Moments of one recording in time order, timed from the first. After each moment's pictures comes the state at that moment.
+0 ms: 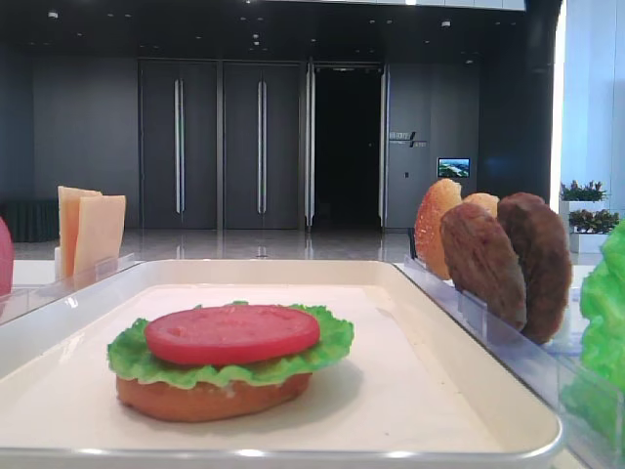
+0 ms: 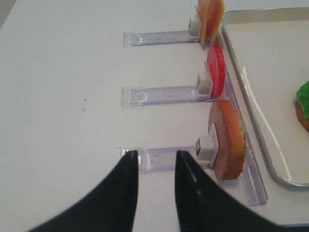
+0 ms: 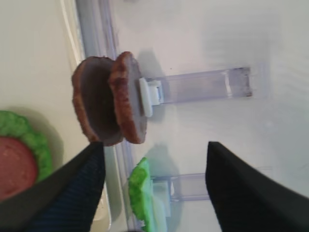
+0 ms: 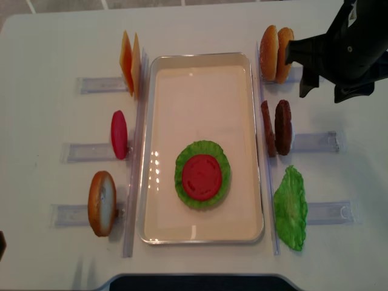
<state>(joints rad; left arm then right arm) 0.00 -0.02 -0.48 0.03 1.11 0.02 0.44 1.49 -1.26 0.01 1.18 0.51</state>
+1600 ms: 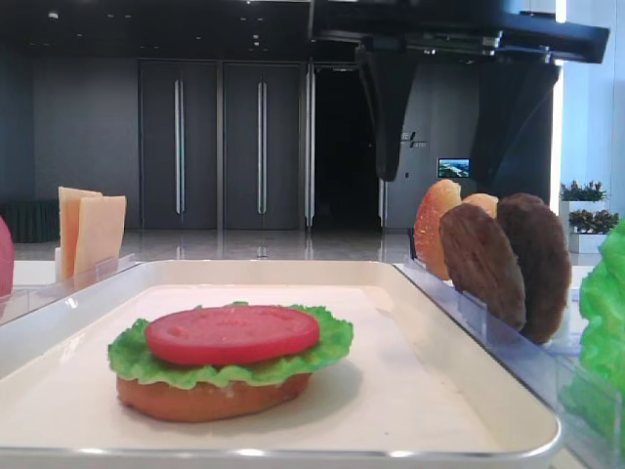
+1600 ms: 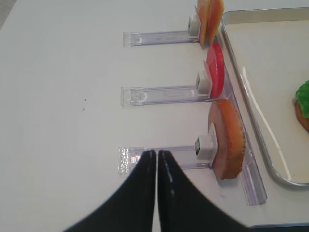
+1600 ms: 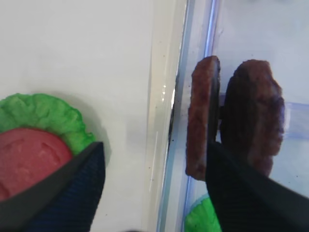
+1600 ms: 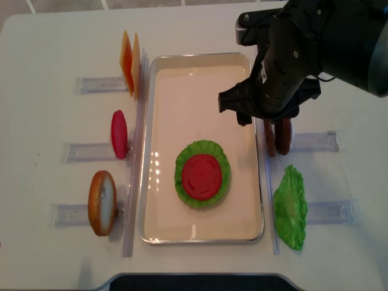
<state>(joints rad) 0.00 -0.02 -0.48 0.03 1.11 0.02 0.70 1.69 -1.26 -0.09 0.97 0.59</state>
